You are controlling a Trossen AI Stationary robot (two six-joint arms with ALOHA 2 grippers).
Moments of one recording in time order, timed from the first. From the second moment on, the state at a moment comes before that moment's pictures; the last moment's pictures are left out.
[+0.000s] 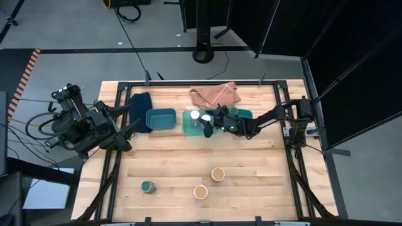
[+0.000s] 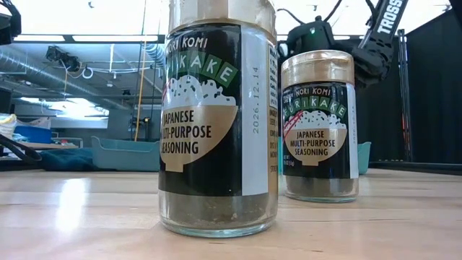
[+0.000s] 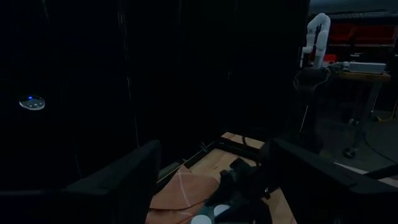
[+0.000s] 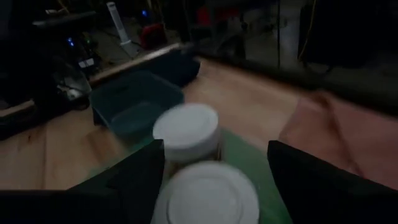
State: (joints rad) left arm -0.93 0.81 0.87 0.55 -1.57 0.54; right arm -0.10 1.85 0.71 0.89 0.45 0.32
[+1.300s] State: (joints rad) left arm -0.93 0.80 0.87 0.55 -1.57 0.54; right arm 0.54 1.34 0.87 0.52 0.70 0.07
